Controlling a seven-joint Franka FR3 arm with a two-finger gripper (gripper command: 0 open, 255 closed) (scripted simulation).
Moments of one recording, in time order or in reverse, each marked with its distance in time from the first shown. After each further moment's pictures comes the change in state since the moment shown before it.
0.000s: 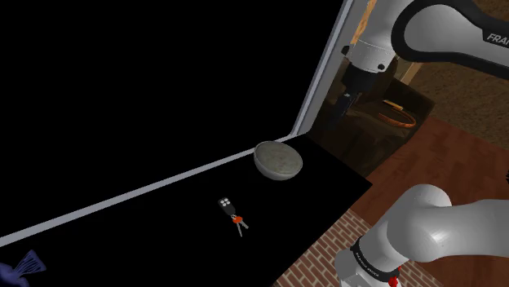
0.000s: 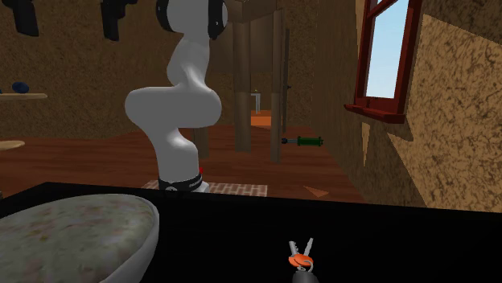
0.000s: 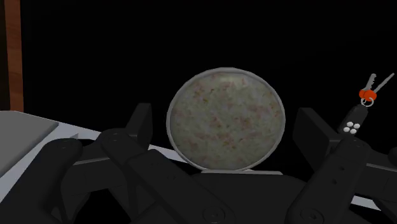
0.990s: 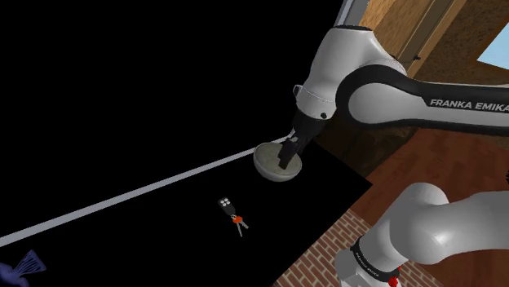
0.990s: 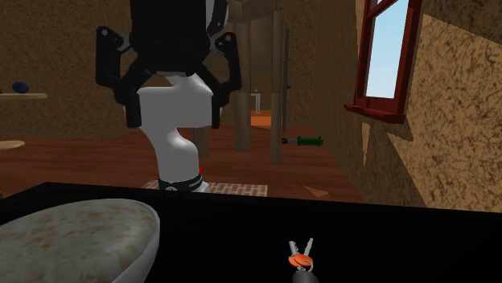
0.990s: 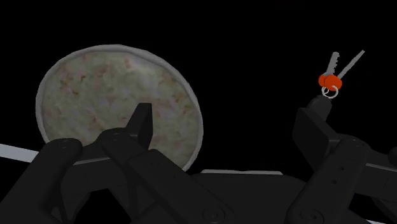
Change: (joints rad) arm 0.080 0.108 0.258 -0.180 0.169 0.316 0.263
